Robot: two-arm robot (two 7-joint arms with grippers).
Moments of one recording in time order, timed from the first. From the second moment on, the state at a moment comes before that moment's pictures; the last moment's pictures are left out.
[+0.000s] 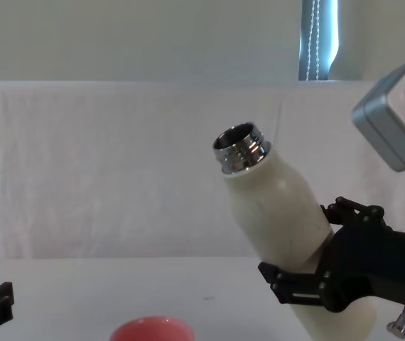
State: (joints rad) left arm 0.27 0.24 0.04 -1.85 -0.25 -0.02 -0.02; right arm 0.12 0.34 -0.39 -1.75 -0.23 0.02 0.30
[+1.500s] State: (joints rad) left arm 0.27 0.24 0.04 -1.85 -0.25 -0.02 -0.02; right arm 0.18 0.38 -0.55 -1.74 -0.65 0.02 0.24
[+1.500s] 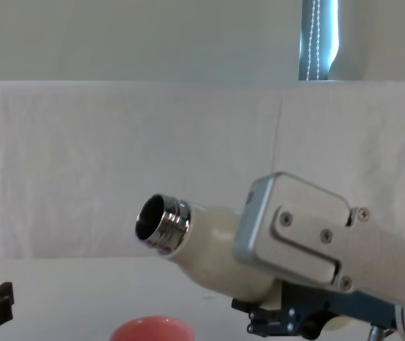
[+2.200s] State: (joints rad) left arm 0.27 0.24 0.04 -1.85 -0.25 -0.02 -0.02; right arm 0.19 0.39 -0.59 -1.73 -0.77 0.06 0.23
